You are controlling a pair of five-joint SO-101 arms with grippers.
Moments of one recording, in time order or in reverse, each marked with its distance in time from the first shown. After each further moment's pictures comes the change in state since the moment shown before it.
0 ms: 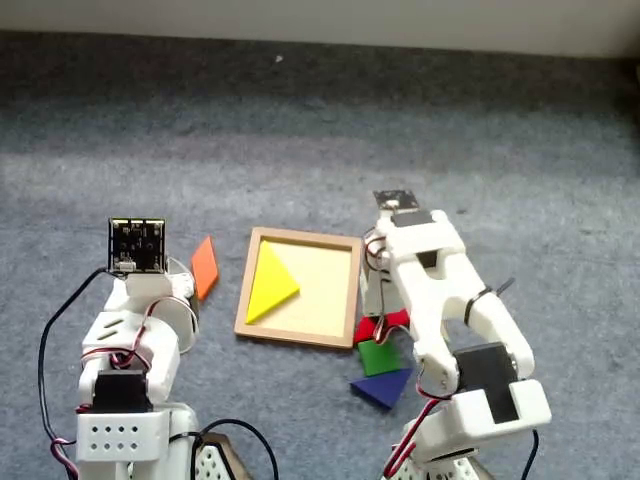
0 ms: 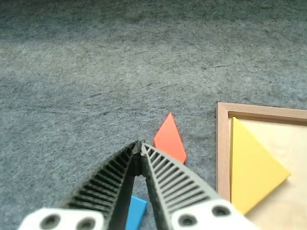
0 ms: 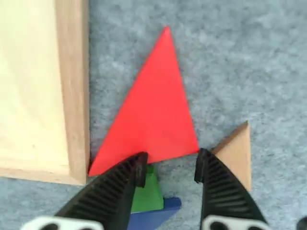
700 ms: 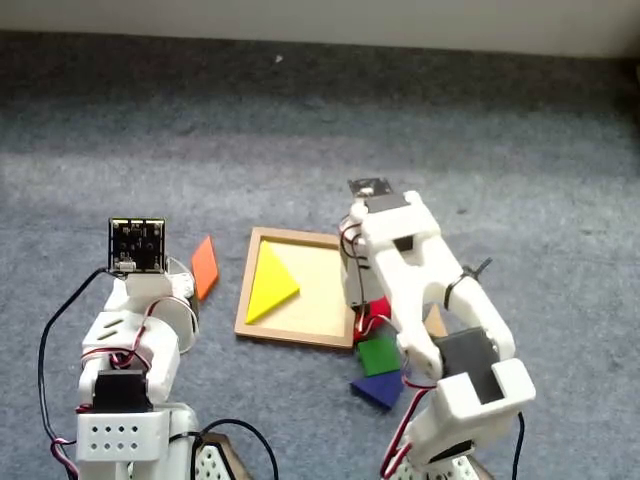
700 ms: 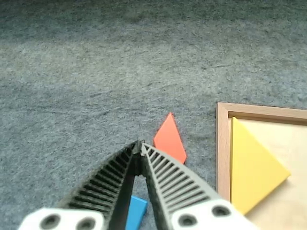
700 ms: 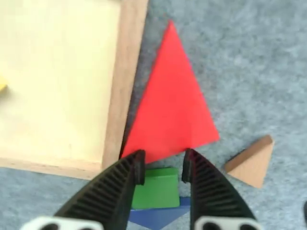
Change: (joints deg) left arm 0.0 0.0 0.0 0.0 0.0; right arm -5.1 3.5 -9.8 6.6 -0.5
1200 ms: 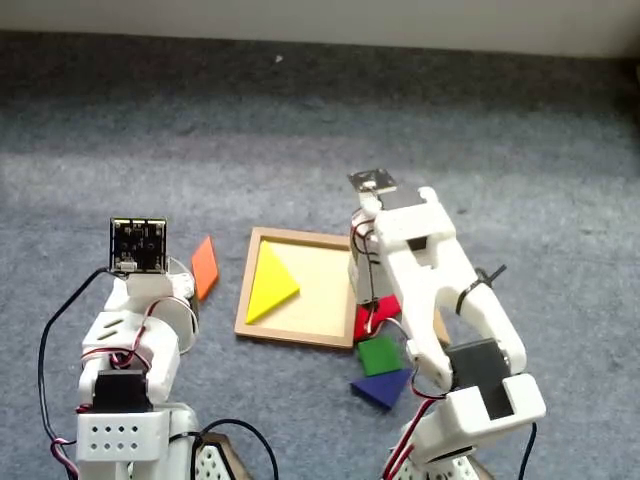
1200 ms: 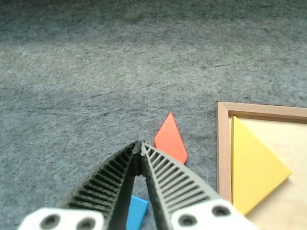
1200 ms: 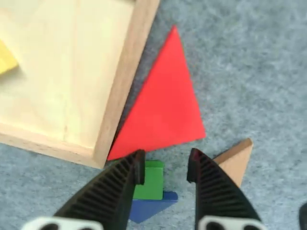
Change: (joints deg) left arm 0.0 0.0 0.0 0.0 -0.8; right arm 2.2 -3.7 0.1 1.6 7.7
